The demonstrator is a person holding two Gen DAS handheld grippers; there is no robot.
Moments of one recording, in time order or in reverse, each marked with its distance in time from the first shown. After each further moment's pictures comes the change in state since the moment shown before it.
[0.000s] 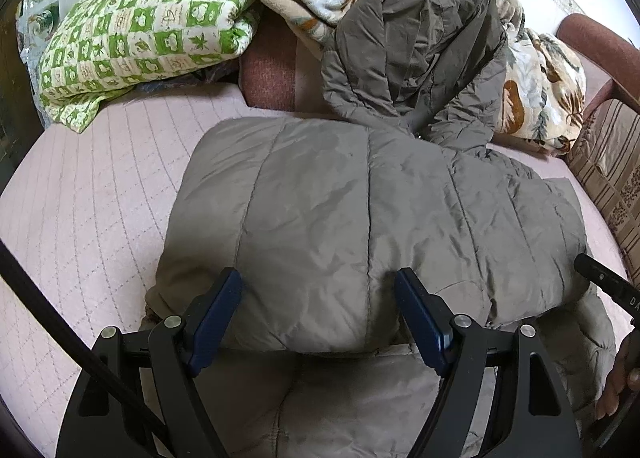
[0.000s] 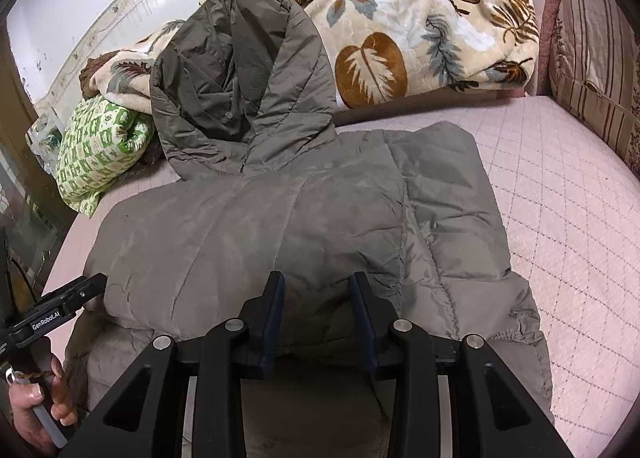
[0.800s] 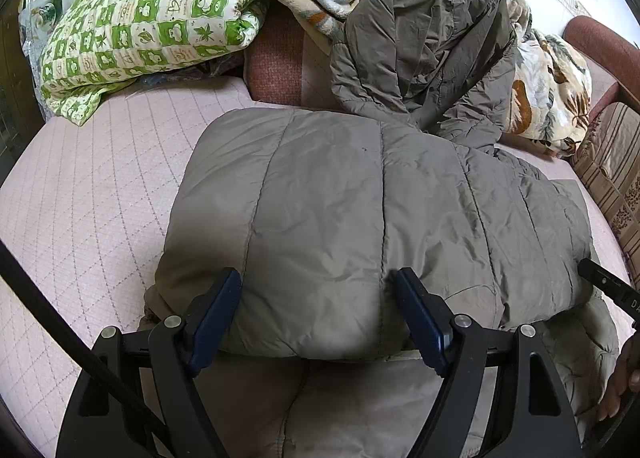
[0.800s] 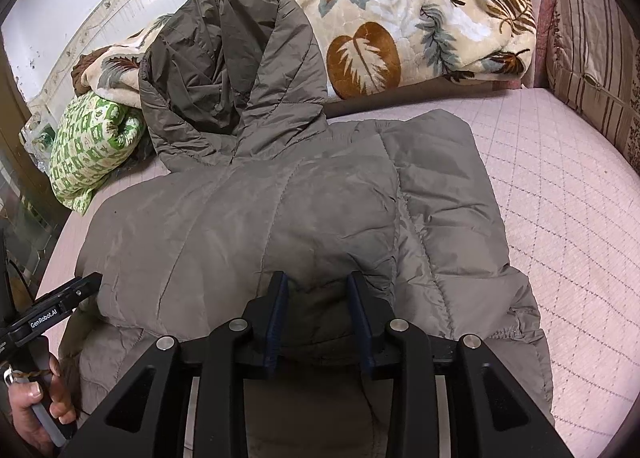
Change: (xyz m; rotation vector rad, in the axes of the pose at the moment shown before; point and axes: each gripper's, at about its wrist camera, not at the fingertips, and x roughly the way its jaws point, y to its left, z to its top) left arm 0.006 0.008 0.001 -0.016 0.006 0.000; right arm 0.007 -0.006 -0.001 0.008 0.019 -0.014
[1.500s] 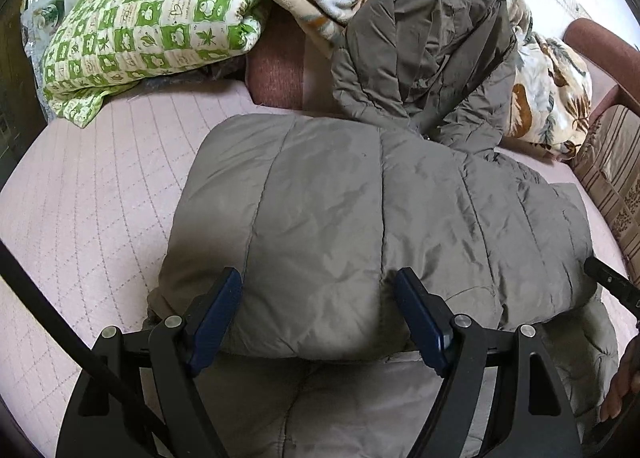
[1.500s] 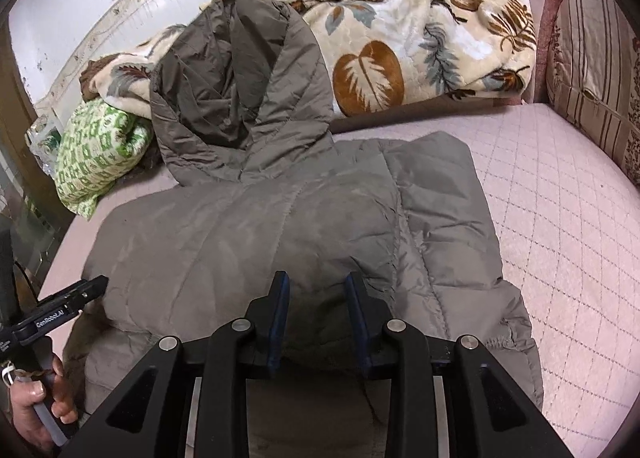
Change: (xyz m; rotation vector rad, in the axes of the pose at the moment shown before) left arm -0.002 -0.001 0.000 -0.004 -0.008 0.006; right arm -0.009 0.004 0.003 -0.014 -0.034 0.000
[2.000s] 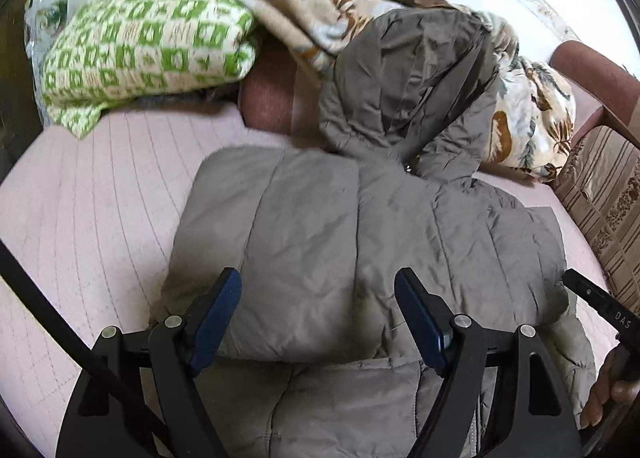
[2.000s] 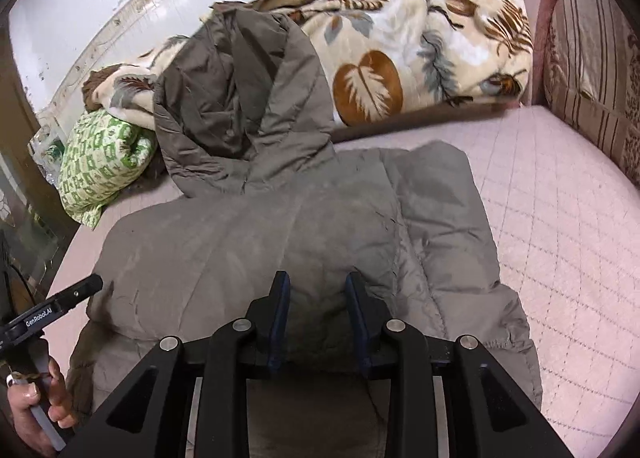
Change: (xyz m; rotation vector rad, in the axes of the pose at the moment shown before) left arm -0.026 -0.004 0.010 -0.018 -0.075 -0.052; right arm -0.013 0.002 0.003 0.009 -0.048 0.029
